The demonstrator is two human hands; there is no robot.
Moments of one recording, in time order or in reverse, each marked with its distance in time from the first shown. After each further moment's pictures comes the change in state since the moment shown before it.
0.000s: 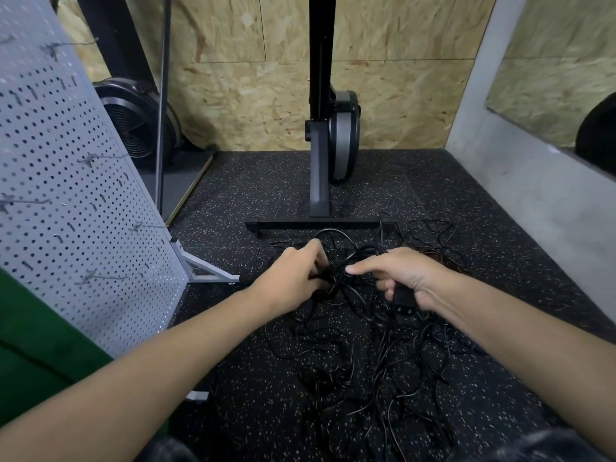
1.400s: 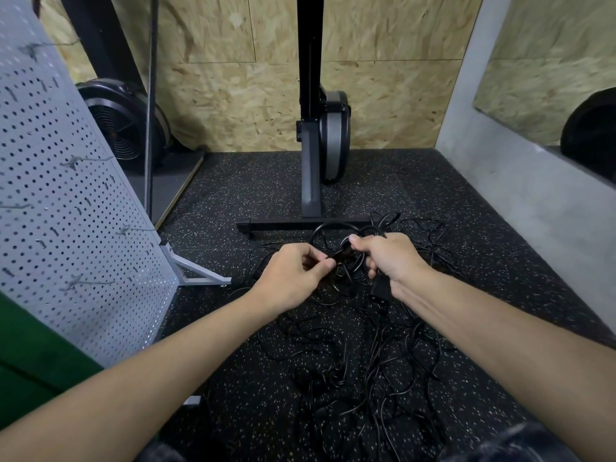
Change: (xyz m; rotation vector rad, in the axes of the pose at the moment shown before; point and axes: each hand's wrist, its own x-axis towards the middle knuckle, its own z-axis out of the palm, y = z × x) left_hand 0.000 0.023 0.012 -0.402 0.154 -0.129; right_hand 0.017 -0.004 0.010 0.135 0.364 -0.149
